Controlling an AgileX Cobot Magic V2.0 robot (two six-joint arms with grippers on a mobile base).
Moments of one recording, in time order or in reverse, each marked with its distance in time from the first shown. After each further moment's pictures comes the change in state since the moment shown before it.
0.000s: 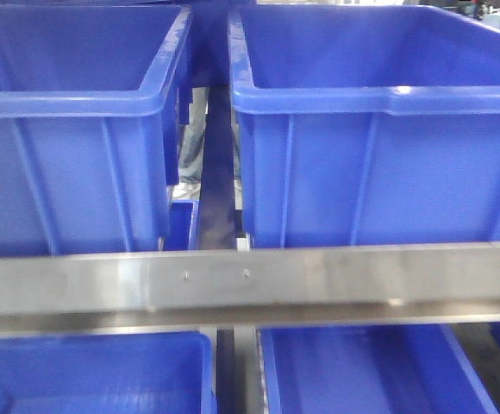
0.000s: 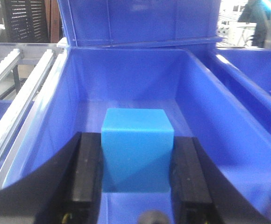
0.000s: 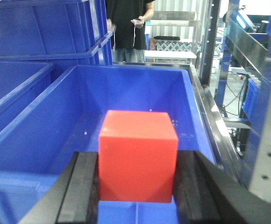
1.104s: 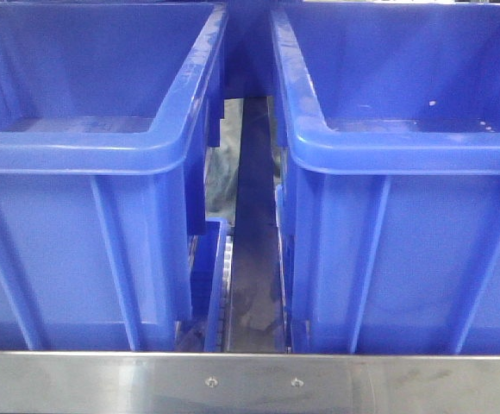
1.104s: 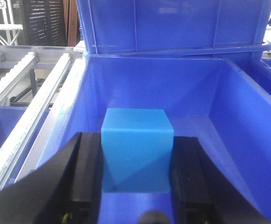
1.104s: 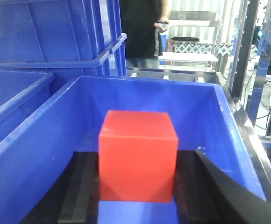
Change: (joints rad) left arm 0.000 0.000 0.000 0.000 0.000 0.000; right arm 0.000 0.000 0.000 0.000 0.000 0.000
